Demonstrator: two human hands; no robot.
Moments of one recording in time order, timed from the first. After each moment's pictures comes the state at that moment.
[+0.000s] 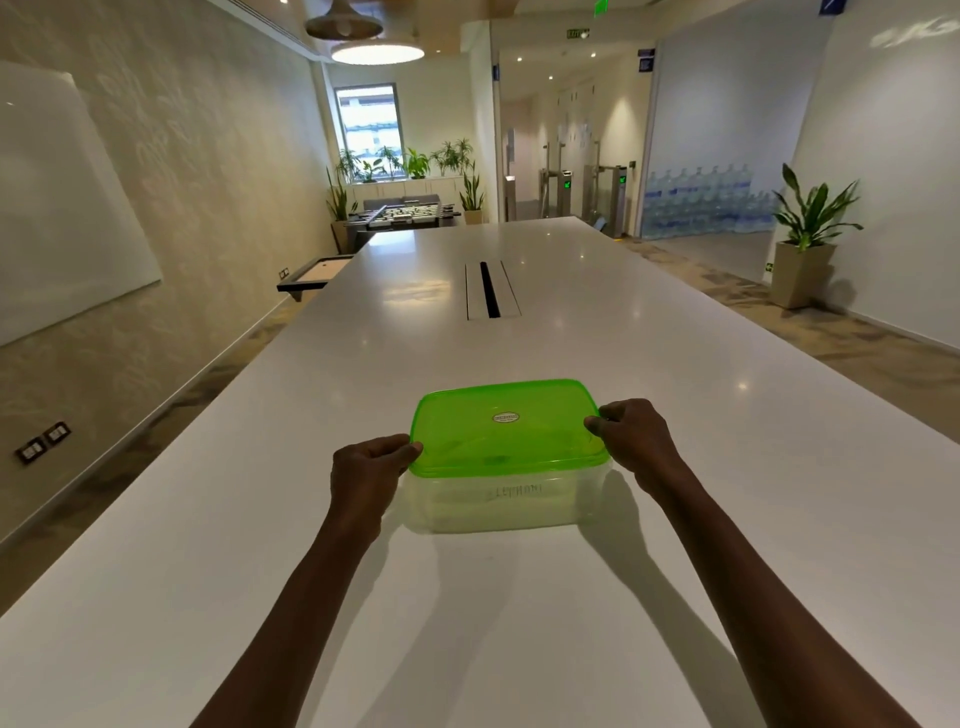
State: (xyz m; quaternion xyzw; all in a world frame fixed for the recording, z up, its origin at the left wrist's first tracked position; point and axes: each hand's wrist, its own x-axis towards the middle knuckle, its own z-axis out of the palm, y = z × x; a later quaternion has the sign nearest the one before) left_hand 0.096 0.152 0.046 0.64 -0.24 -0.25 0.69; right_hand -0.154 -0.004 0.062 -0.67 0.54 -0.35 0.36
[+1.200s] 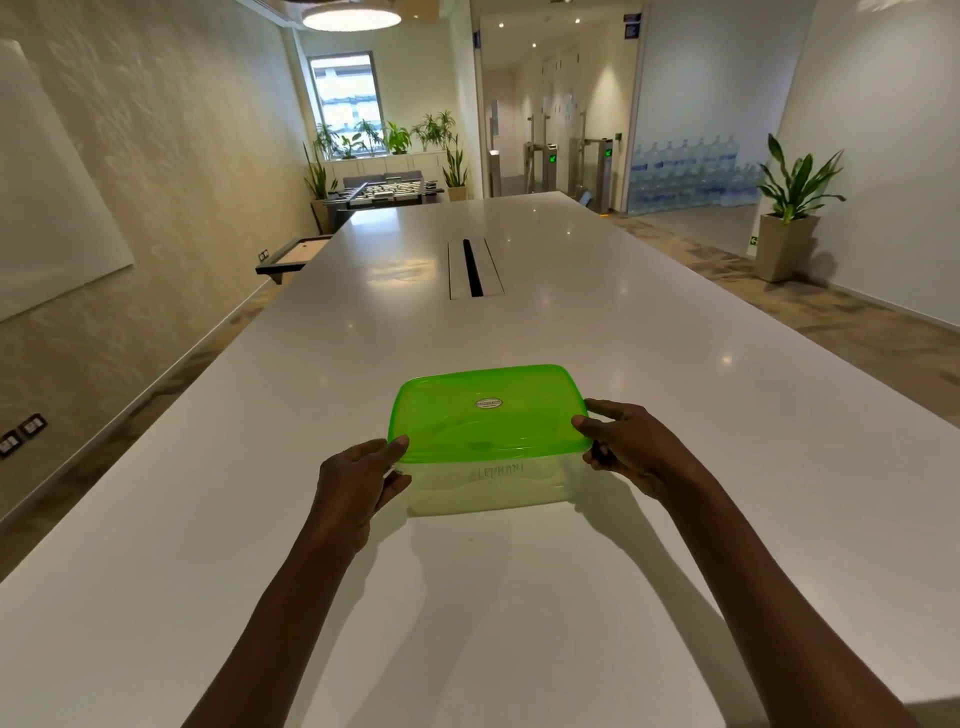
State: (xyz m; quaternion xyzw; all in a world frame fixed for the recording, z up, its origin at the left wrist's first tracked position) left_hand 0.083 0.159 0.036 0.60 -0.15 -0.37 0.69; right_hand -0.178 0.013 0.054 -0.54 0.43 -0.33 0.64
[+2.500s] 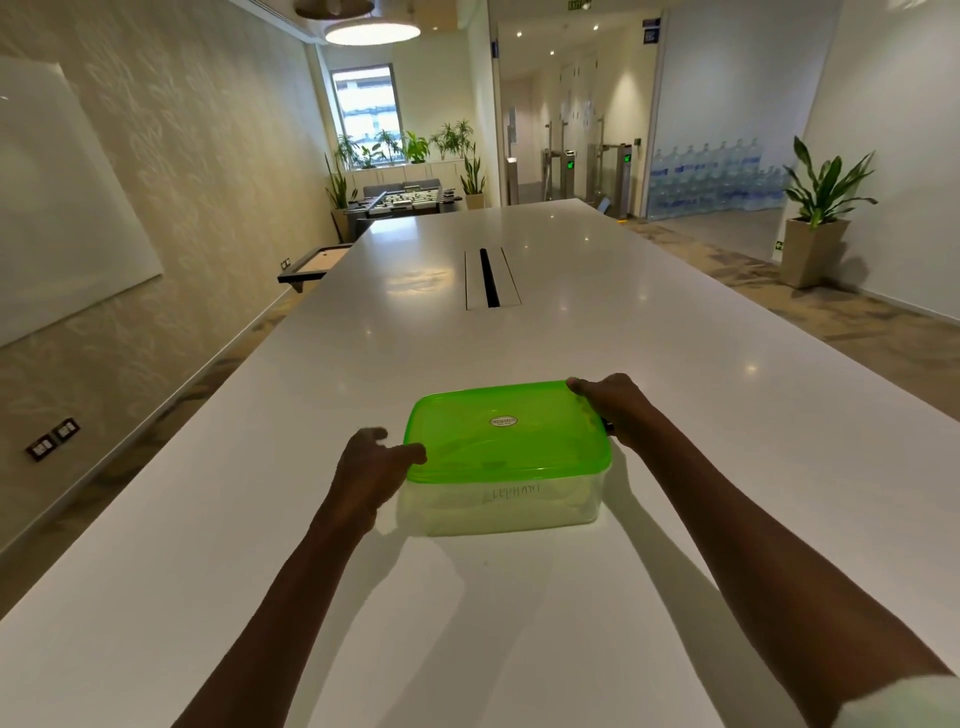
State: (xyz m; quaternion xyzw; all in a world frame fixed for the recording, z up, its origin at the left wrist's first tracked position) left_hand 0.086 0.148 0.075 0.80 -0.28 -0.25 0.47; right_hand -0.124 -0.068 0.063 -0.58 0.52 -0.33 0.54
